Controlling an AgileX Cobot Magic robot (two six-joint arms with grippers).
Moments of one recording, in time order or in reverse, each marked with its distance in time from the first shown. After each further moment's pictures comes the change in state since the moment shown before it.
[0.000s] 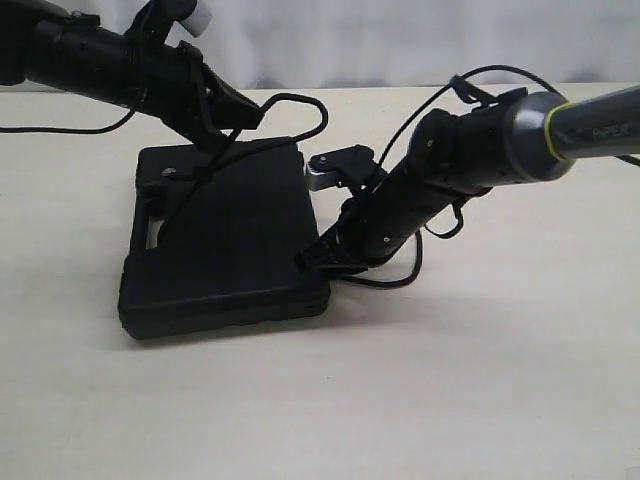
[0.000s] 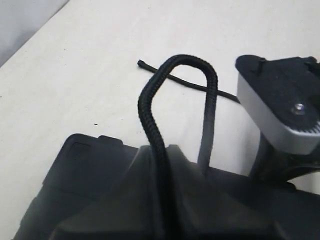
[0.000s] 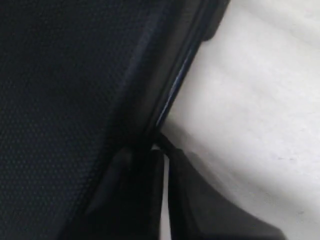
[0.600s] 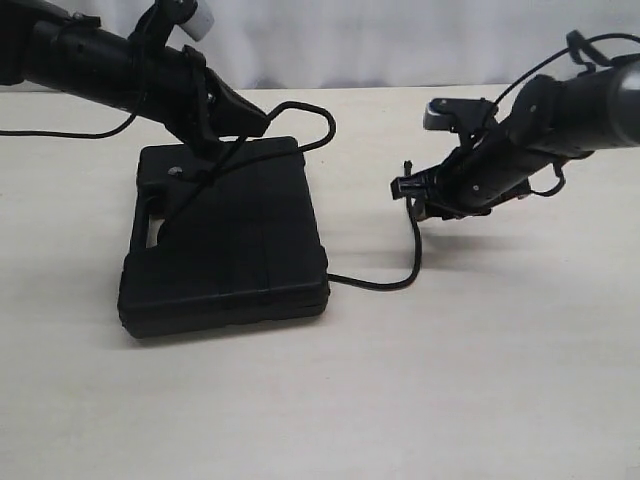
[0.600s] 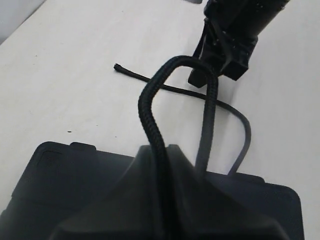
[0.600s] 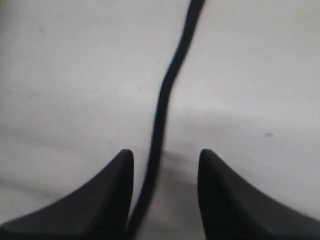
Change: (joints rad) left arm 0.000 0.000 0.000 0.011 0.076 0.015; right arm -0.270 -0.024 -0.004 -0.228 -0.095 0.328
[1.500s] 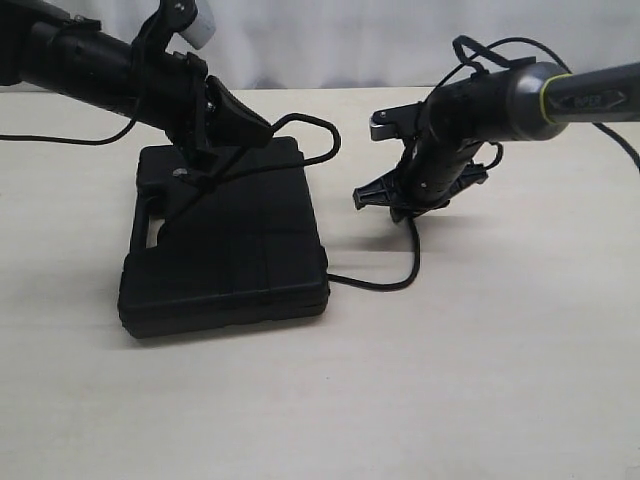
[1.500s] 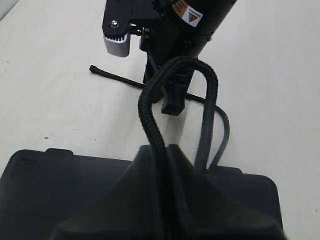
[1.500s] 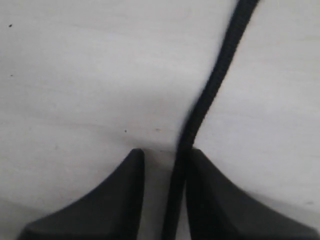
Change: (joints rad) left arm 0.000 0.000 0.000 0.028 0.069 0.026; right arm 0.125 0.187 -0.259 -0.434 0.154 0.348
